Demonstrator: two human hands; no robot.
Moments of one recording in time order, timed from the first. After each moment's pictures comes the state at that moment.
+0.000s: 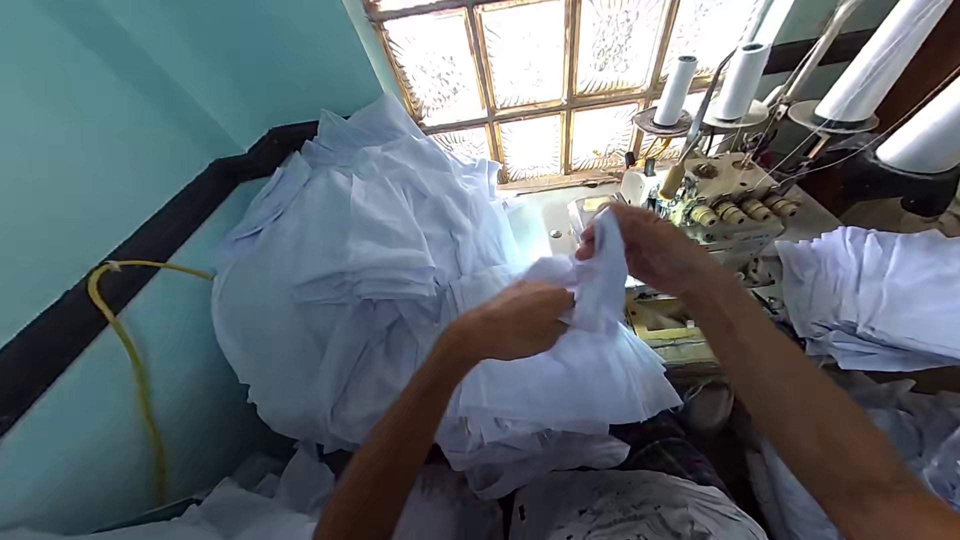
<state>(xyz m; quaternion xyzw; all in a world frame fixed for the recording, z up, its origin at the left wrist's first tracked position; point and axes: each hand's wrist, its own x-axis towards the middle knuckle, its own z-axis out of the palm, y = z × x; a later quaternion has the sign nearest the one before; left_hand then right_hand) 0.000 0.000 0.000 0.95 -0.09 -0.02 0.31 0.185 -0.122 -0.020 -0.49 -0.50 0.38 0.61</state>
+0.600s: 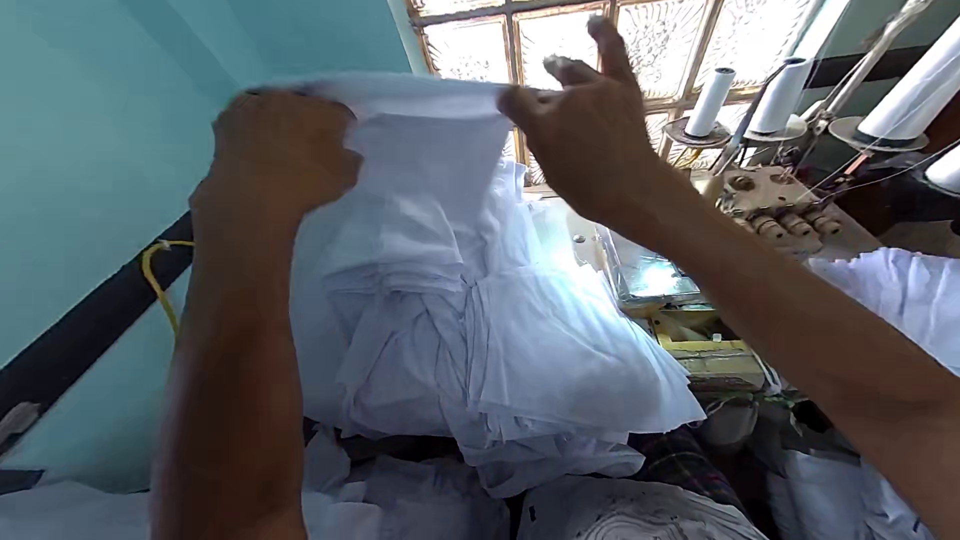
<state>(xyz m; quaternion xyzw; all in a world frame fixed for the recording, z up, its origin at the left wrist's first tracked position) -0.087 0.223 0.074 0.92 0.19 0.26 -0.21 0.126 -0.030 0.079 -0.66 -0.66 -0.29 0.20</state>
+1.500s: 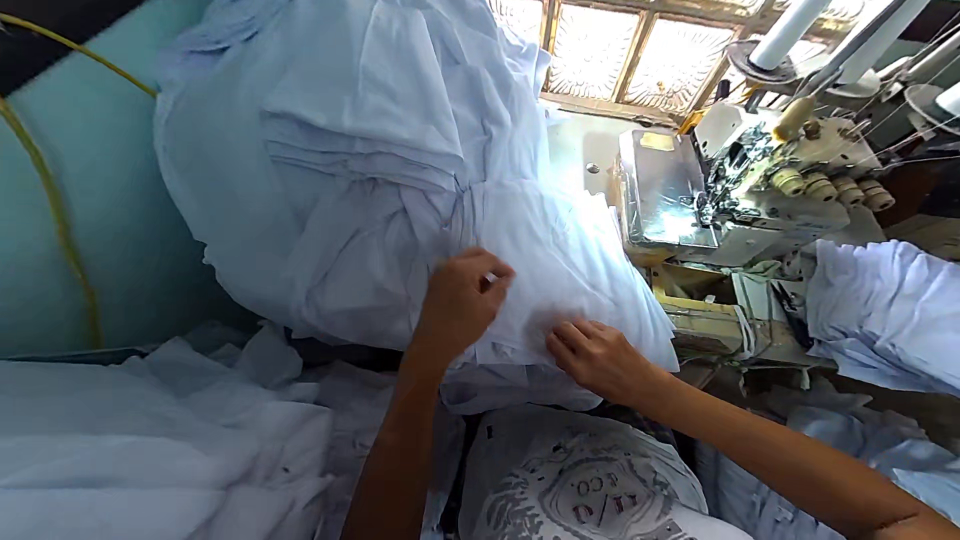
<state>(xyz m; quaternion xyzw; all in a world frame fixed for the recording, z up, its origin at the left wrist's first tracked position) -0.090 -0.011 -0.111 0.86 0.29 0.27 0.31 0.082 -0.155 -0.165 -0.53 -0.81 -0.18 0.19</state>
